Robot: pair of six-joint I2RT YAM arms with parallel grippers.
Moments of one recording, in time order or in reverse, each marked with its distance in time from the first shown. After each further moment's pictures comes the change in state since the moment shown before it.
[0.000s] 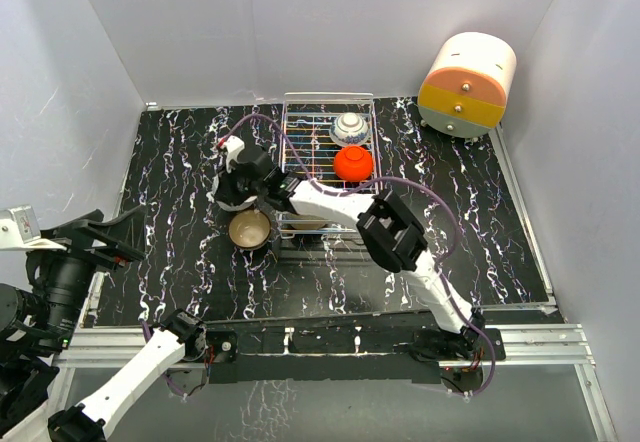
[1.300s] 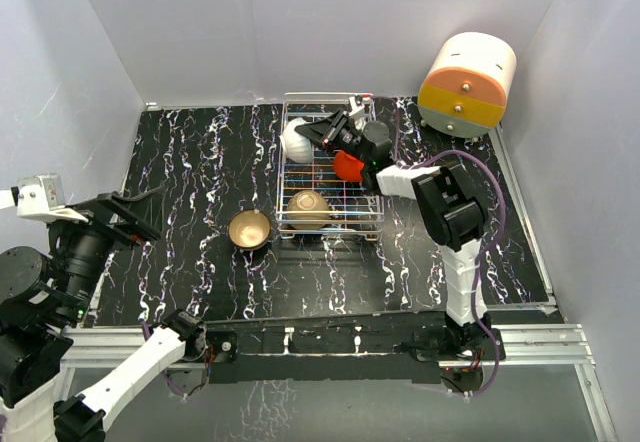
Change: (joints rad) left arm 0.000 0.110 0.021 0.033 0.033 0.000; right arm -0.508 -0.271 -0.677 1.041 -0.375 1.027
